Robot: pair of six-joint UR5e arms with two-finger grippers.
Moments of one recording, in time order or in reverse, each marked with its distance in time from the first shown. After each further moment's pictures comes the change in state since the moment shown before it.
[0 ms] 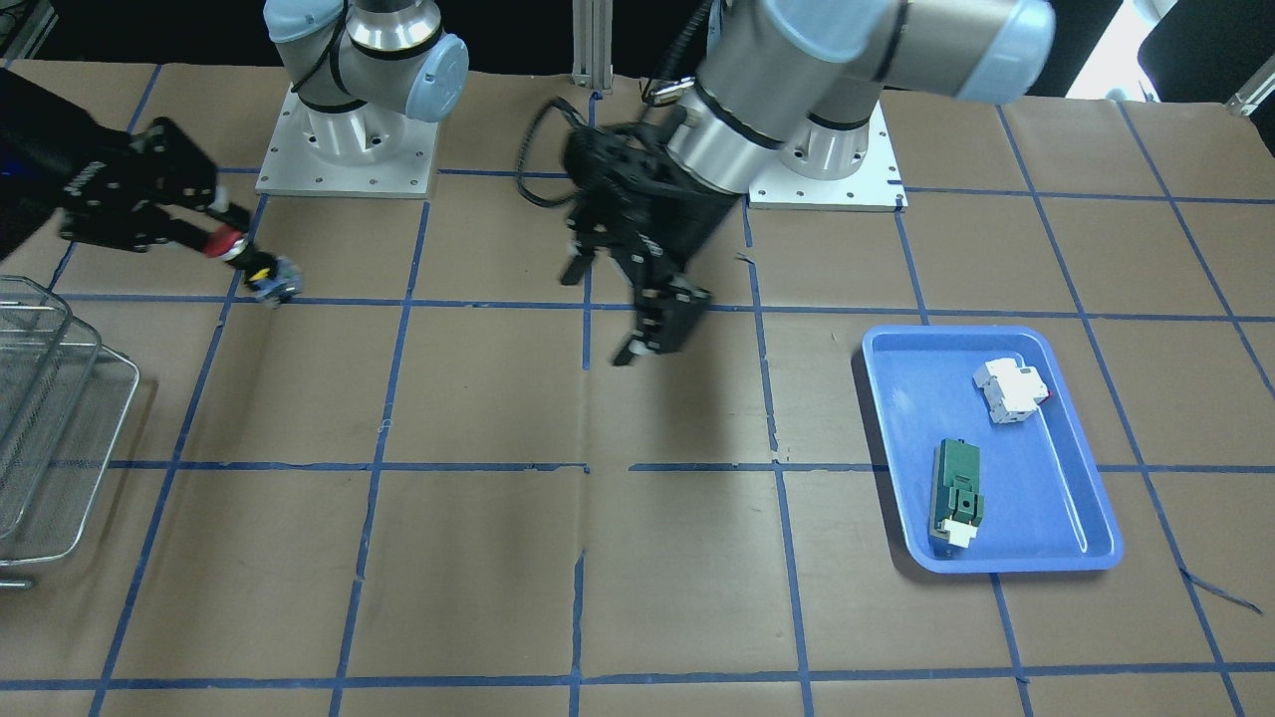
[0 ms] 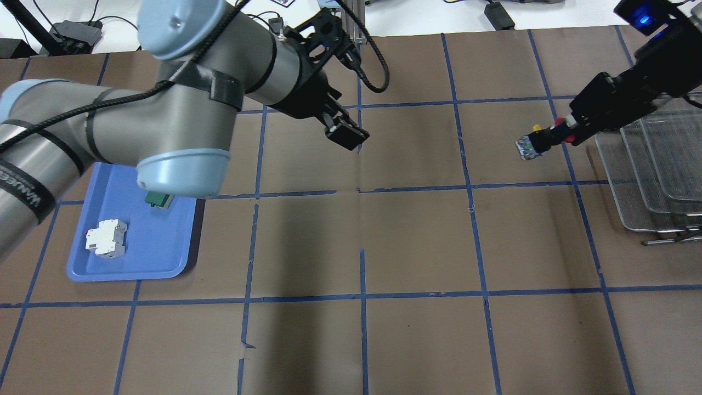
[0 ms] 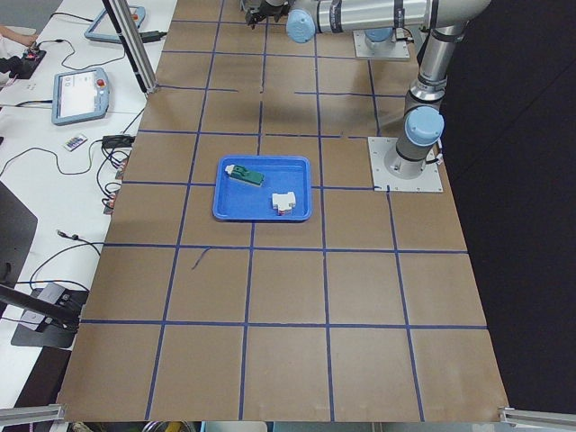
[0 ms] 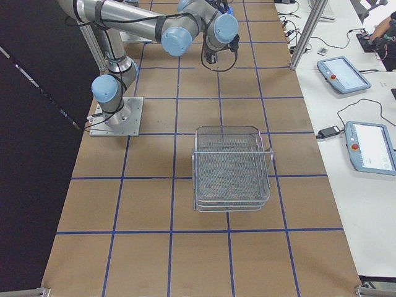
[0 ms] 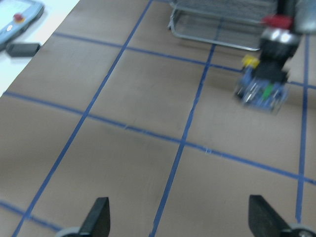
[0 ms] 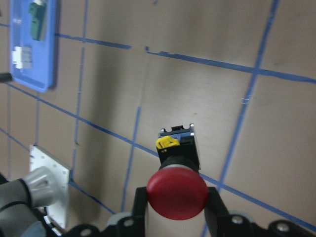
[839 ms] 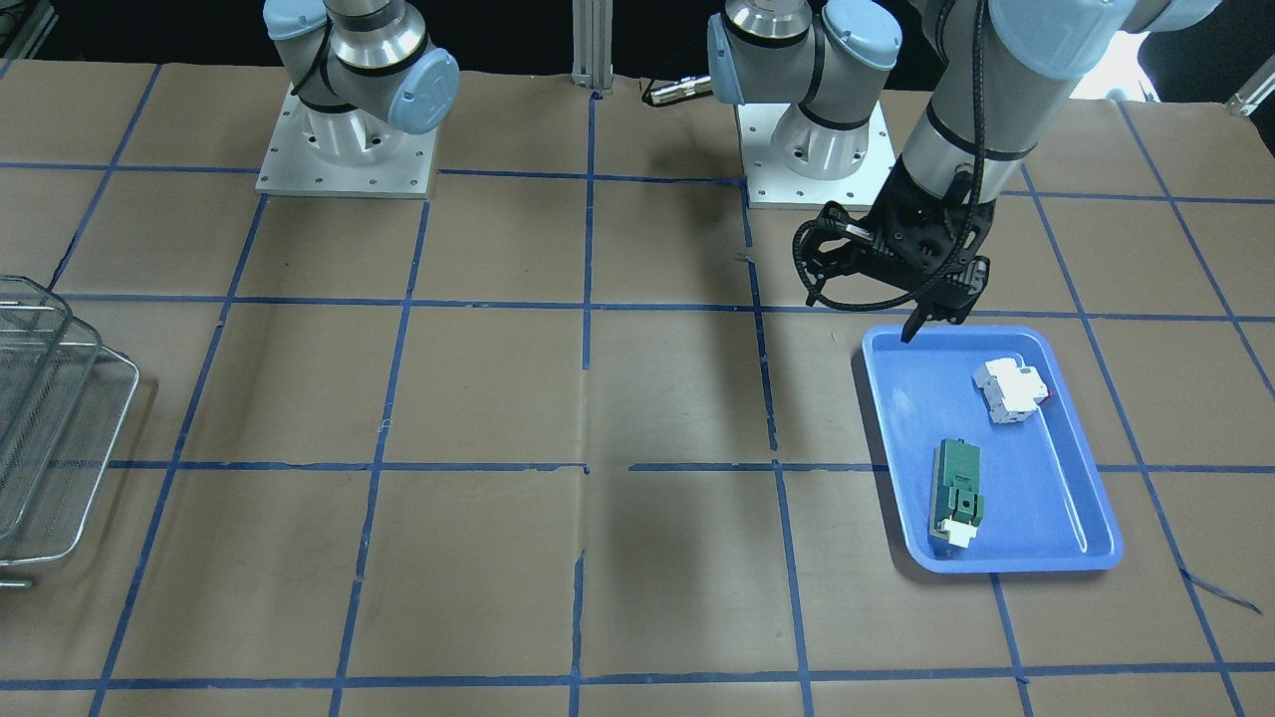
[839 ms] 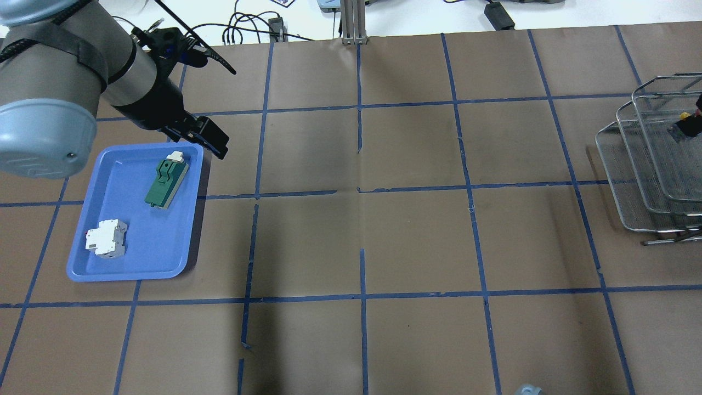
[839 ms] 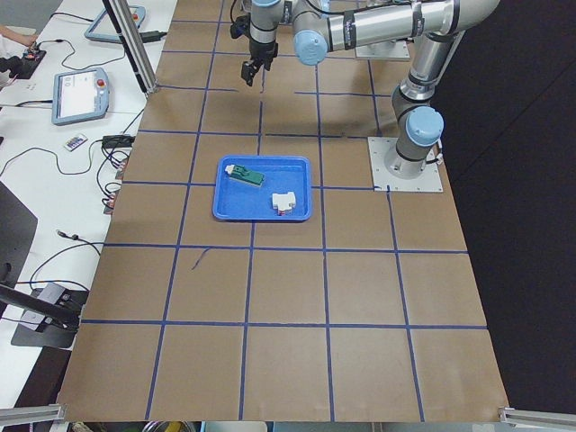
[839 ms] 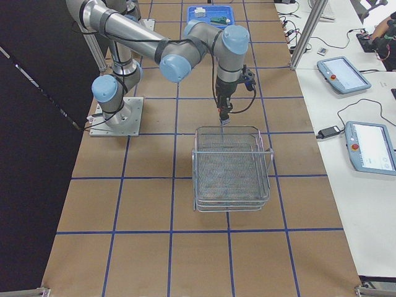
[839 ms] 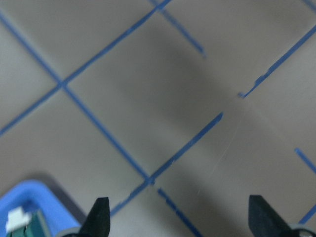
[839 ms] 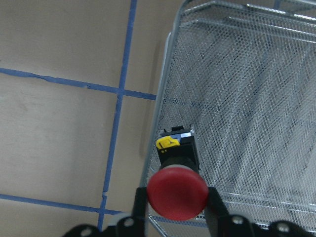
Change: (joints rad) left arm 0.232 0.110 -0.007 -0.367 0.332 -0.354; right arm -0.161 0.114 0.002 -0.426 -0.429 -0.041
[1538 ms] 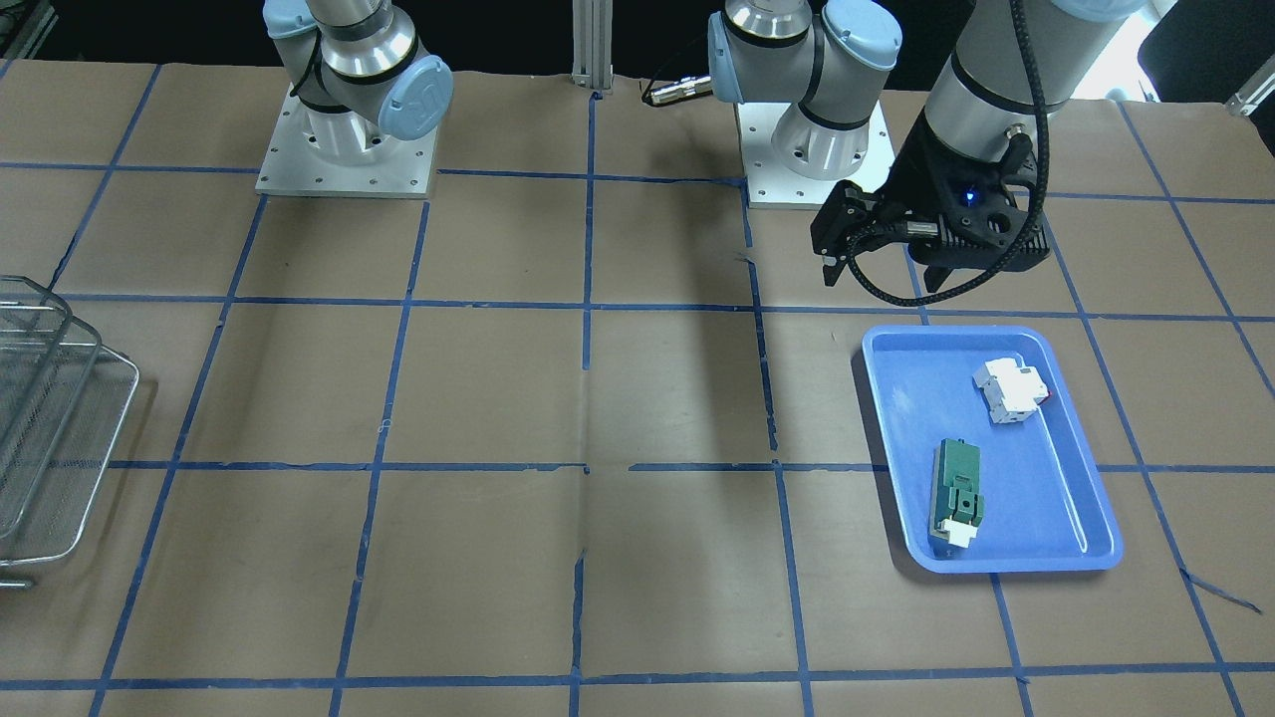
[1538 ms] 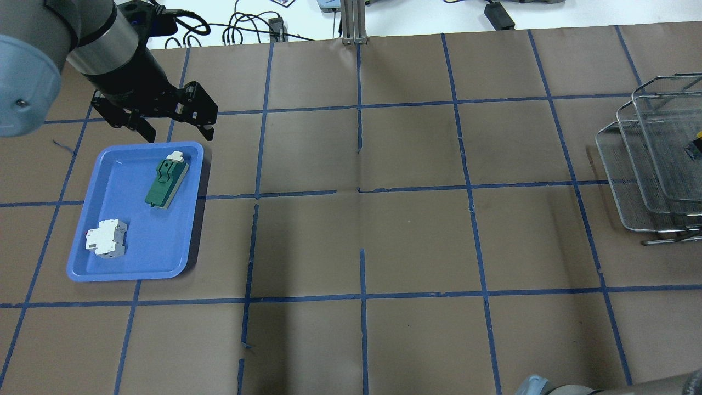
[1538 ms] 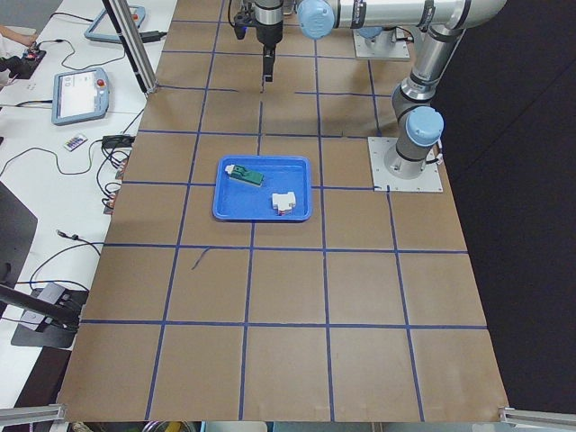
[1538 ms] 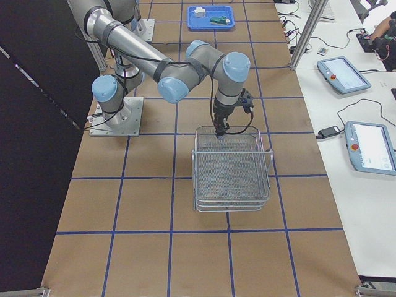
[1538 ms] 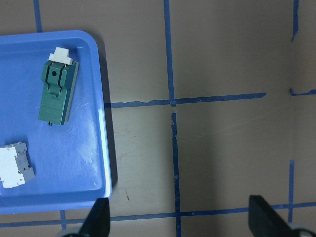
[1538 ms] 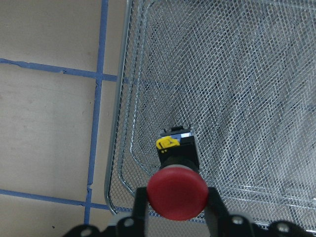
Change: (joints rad) left arm -0.021 -0.033 0.168 -0.200 0.029 -0.350; right arm -0.061 0.045 0.001 0.010 0.006 -0.040
